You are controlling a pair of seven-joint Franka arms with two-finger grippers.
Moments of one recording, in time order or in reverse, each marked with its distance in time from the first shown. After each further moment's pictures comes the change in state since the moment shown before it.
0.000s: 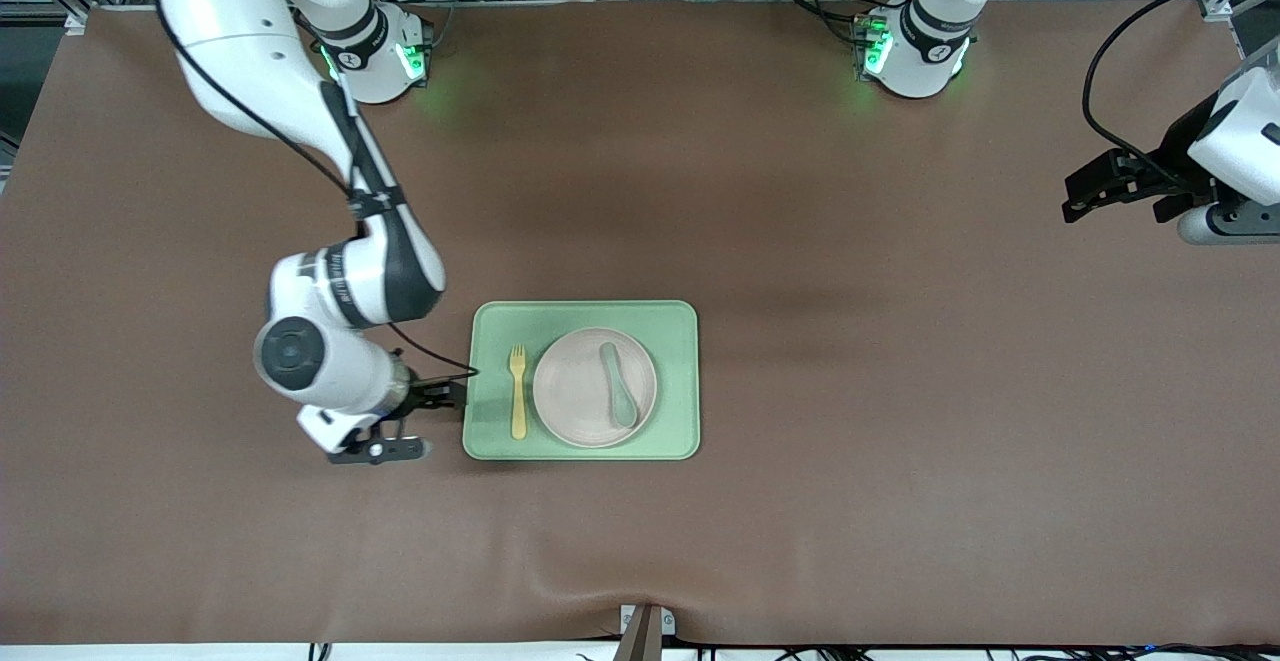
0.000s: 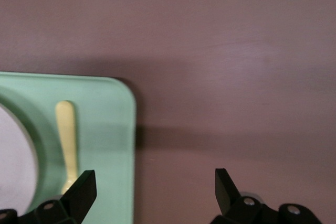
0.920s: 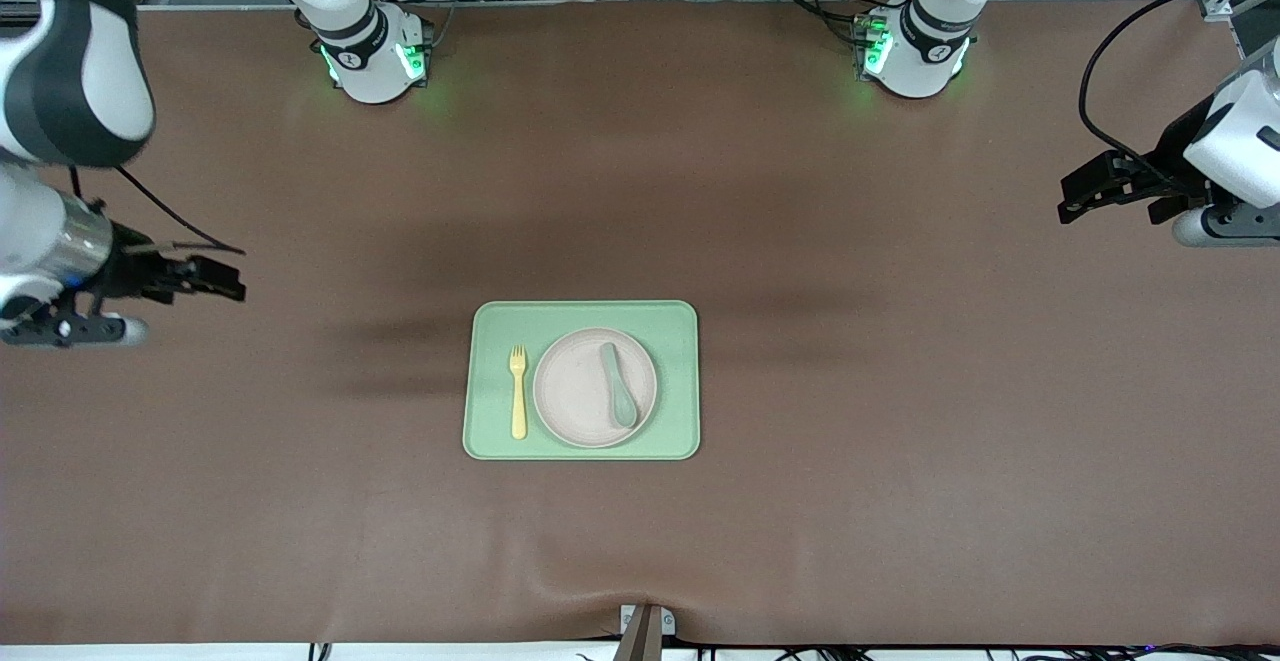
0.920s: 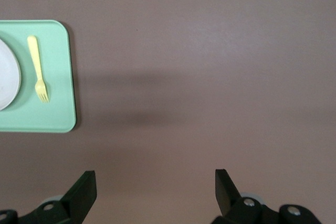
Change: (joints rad) left arm -0.003 0.003 0.001 0.000 -0.003 0.000 0.000; right arm -0.244 -0.567 0.001 -0.239 -0.082 -0.390 -0.156
